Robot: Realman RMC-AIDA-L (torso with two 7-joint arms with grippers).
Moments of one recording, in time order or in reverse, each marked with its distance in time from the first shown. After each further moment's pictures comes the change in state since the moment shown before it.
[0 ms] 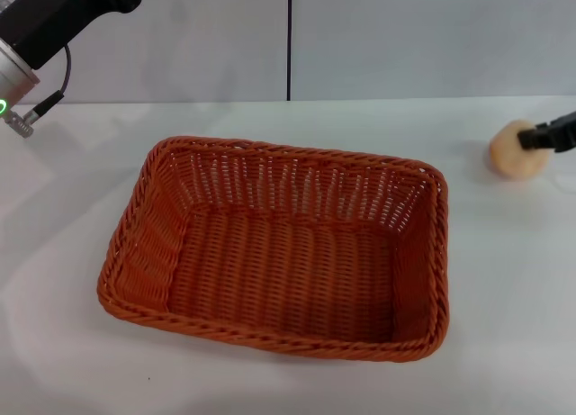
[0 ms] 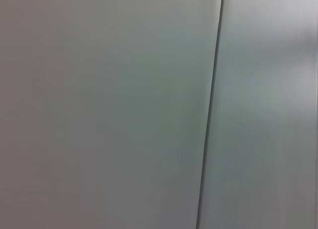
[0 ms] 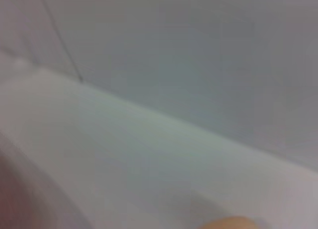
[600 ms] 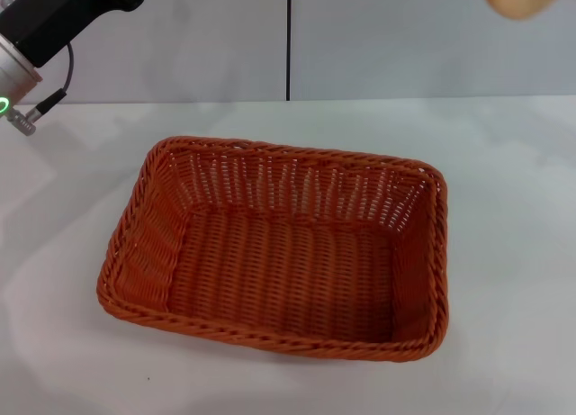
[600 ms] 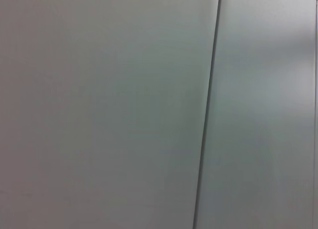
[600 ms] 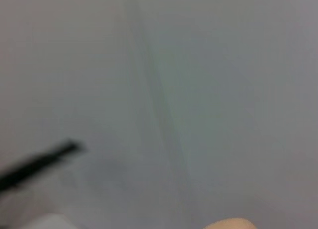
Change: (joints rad) left arm -0.005 -0.001 0.003 0.001 0.000 0.000 -0.003; right arm -0.215 0.044 -0.009 -0.423 0.746 -0.263 -0.090
